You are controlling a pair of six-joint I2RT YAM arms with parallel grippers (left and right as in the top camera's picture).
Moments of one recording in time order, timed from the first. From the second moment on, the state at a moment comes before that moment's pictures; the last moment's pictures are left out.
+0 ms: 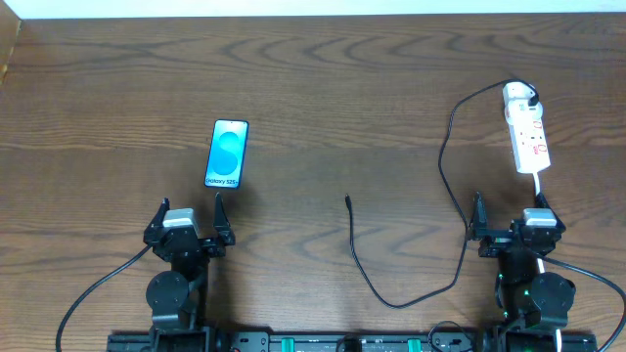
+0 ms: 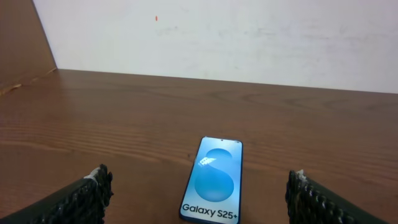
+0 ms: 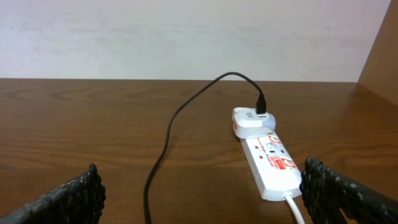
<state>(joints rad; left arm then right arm) 0.04 0.01 0.02 -0.12 -0.03 -0.03 -0.08 0.01 0.01 -0.07 -0.05 -0.03</state>
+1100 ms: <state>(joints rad) 0.04 0.42 0.49 -0.29 -0.03 -0.03 -0.08 0.01 0.01 -0.07 -0.05 -0.03</state>
